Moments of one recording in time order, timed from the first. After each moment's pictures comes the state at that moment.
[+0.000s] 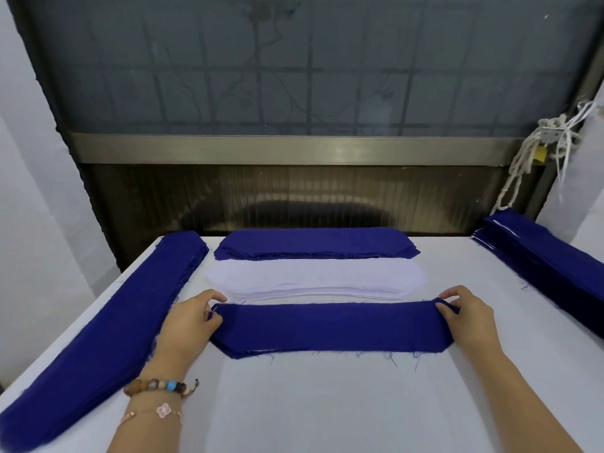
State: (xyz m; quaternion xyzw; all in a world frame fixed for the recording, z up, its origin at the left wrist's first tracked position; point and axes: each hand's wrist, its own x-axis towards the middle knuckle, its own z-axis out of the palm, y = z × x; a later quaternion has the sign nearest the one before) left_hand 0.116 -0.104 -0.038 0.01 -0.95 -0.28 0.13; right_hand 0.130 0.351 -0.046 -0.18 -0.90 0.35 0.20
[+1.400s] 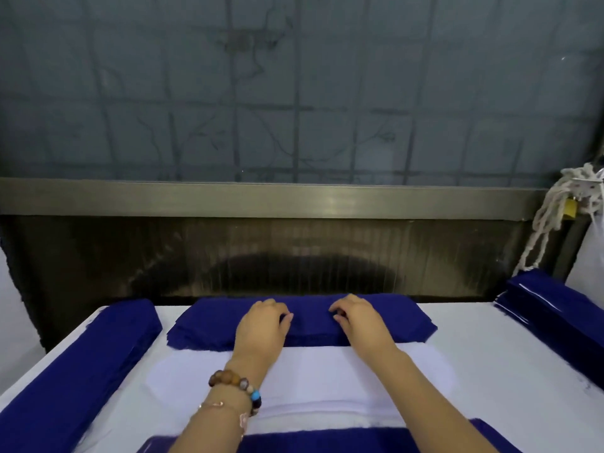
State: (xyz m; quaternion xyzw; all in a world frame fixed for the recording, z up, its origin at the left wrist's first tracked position) left_hand -0.058 0.043 -0.007 -0.10 -0.96 -0.20 0.18; right_hand -0.057 0.236 -0.003 0.06 -0.97 0.21 0.12
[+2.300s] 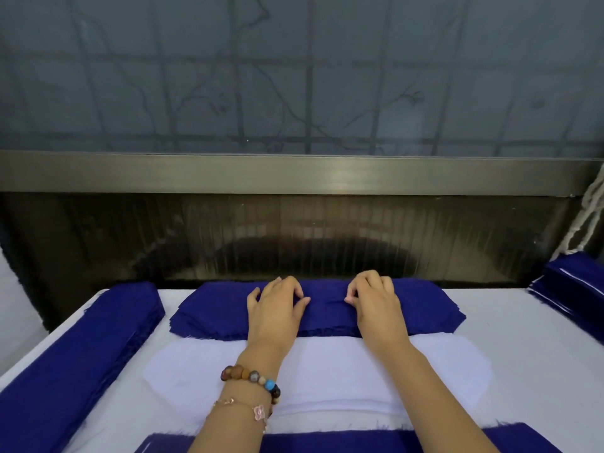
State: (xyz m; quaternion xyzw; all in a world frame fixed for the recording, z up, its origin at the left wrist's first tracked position) left_hand -0.080 0.048 -0.029 -0.07 -0.94 -0.27 0.21; right_hand -0.075 0.227 -0.028 0.03 -0.95 0.17 0.26
